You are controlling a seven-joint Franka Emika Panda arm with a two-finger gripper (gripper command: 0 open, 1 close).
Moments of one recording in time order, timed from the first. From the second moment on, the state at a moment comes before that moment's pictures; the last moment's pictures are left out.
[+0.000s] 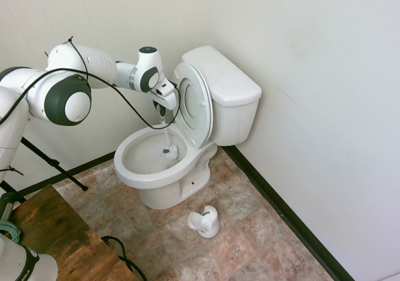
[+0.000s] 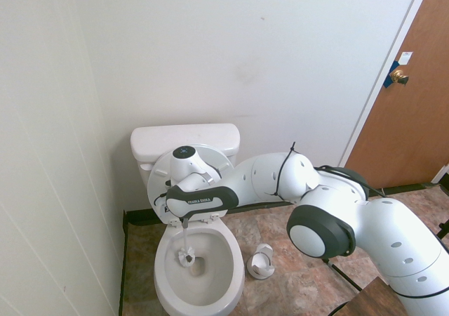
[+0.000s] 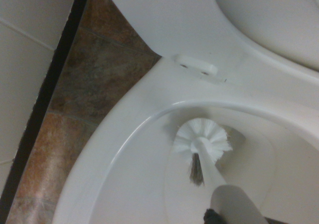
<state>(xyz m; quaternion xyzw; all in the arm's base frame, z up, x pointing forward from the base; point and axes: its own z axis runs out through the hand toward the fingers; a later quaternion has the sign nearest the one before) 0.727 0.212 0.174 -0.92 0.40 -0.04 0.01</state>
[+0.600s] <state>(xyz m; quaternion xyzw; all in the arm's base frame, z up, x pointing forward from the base) 0.693 0.228 0.160 -0.92 0.38 -0.03 0.01</state>
